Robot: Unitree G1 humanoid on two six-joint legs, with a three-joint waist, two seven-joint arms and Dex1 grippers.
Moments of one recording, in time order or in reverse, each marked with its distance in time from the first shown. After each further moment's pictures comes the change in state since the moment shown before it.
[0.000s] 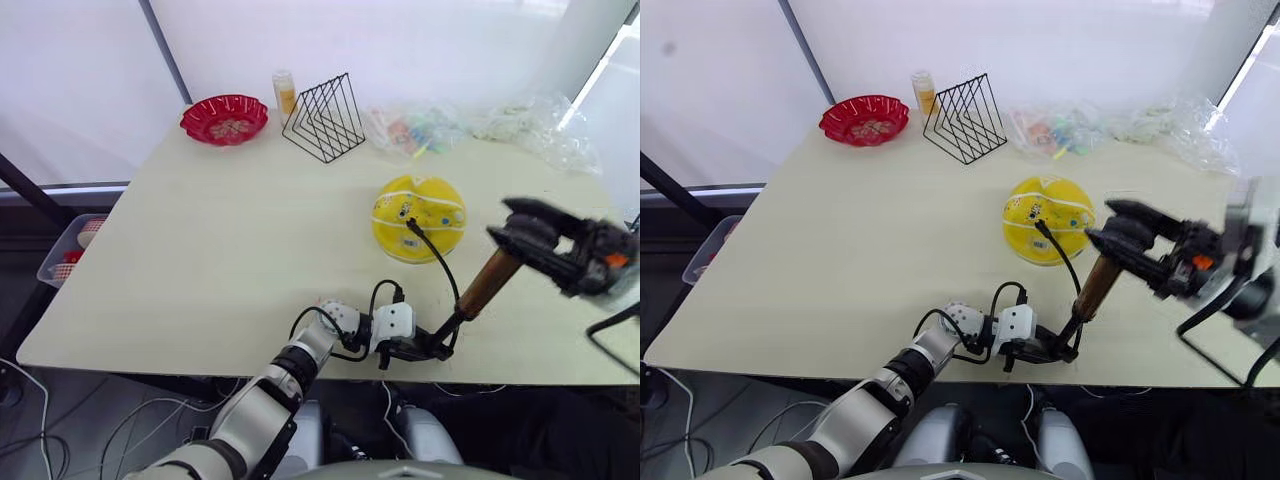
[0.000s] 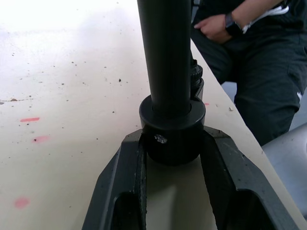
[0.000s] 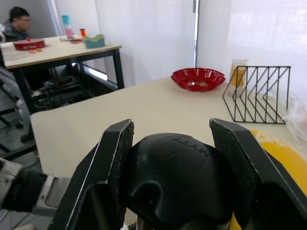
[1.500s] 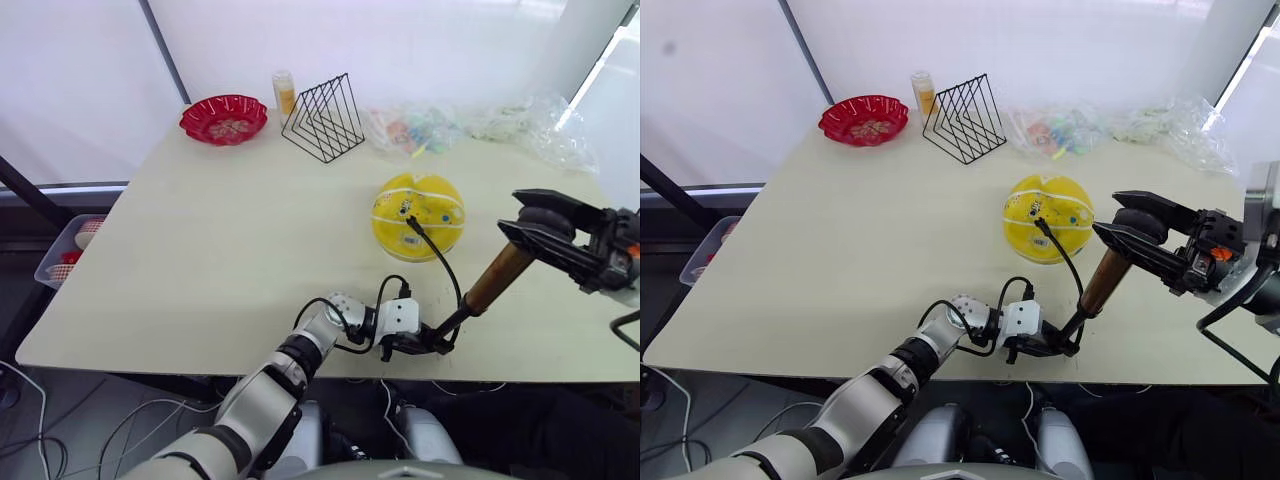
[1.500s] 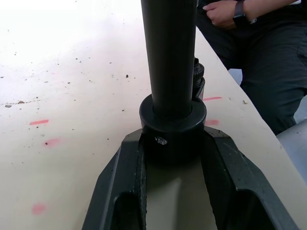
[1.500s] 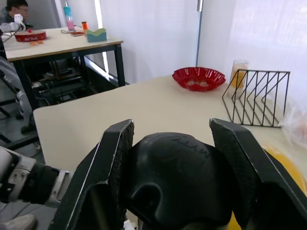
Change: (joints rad) left arm -0.076 -0.013 -0.025 0.066 0.030 -0.010 0.044; right arm -0.069 -0.207 -0.160 0.037 0.266 0.112 -0.046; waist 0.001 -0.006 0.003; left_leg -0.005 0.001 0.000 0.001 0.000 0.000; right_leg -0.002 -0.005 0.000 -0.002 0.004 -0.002
